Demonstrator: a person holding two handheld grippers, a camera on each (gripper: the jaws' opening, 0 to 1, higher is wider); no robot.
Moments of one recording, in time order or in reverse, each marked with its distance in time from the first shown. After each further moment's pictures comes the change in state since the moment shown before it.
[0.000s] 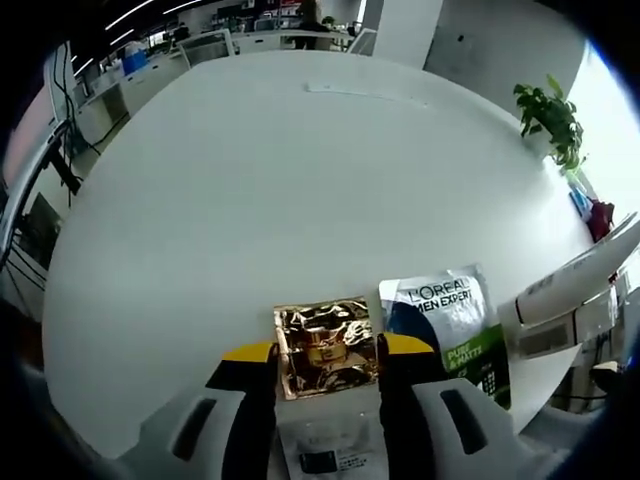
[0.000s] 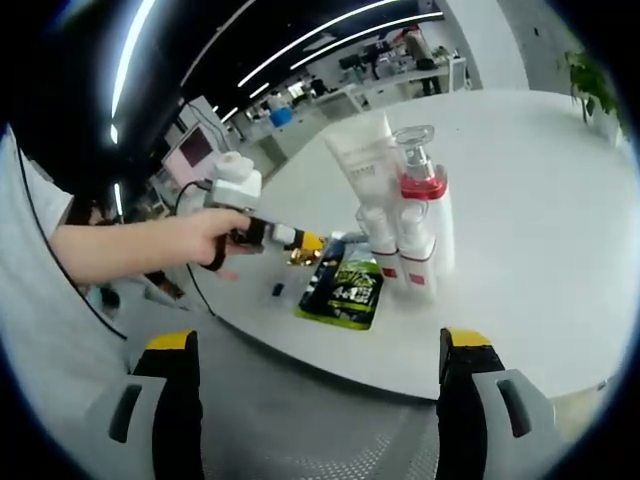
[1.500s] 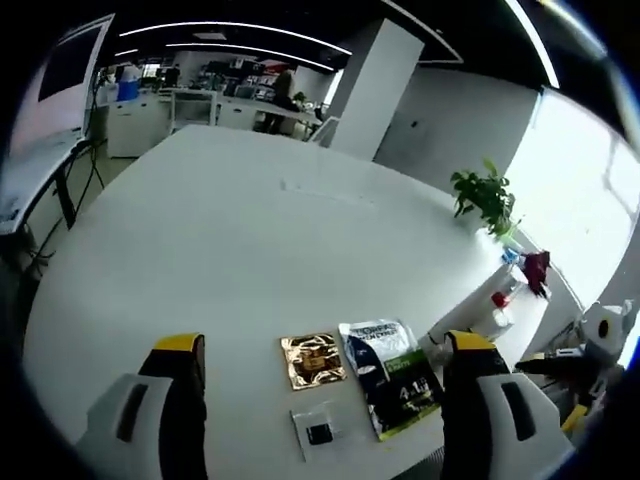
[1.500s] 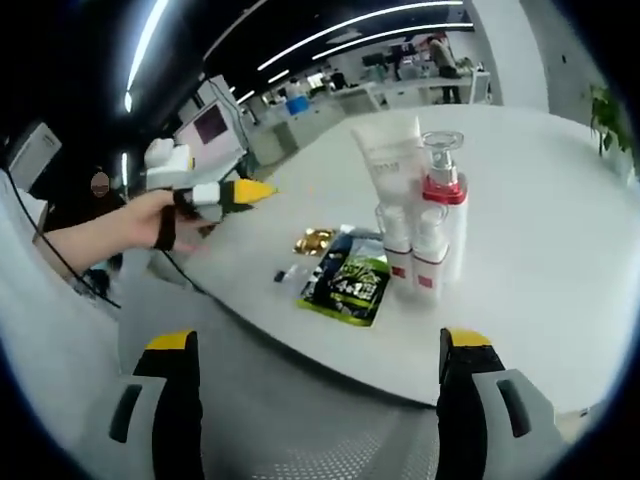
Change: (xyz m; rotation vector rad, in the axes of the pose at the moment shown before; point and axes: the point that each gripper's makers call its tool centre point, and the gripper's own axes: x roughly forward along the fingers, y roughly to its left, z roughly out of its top) left arm -0.114 0.016 0.020 -0.016 -0.374 -0.294; right arm -0.001 0.006 -0.004 -0.113 0.021 0.007
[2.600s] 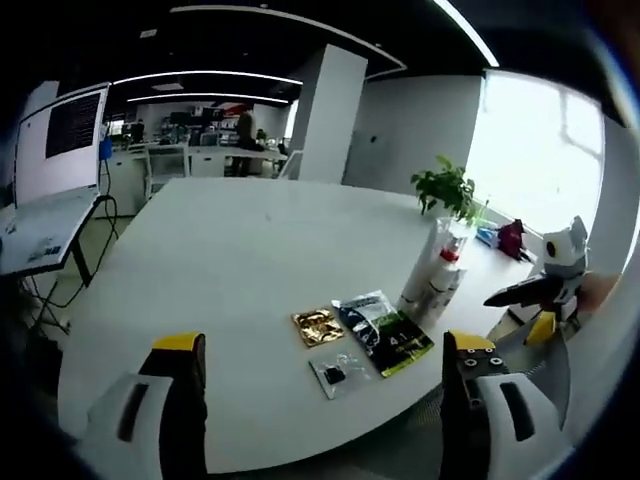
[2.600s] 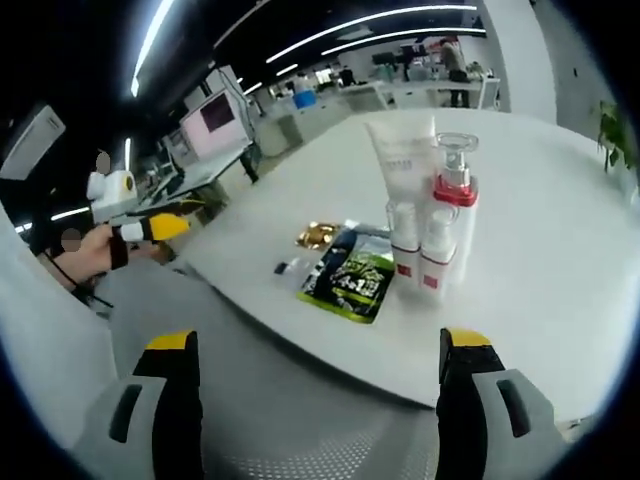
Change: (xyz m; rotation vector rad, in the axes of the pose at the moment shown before) left arm -0.093 0.002 -0.023 0.186 -0.136 -0.070; right arm 0.004 0.006 -0.008 -0.074 0.038 -0.012
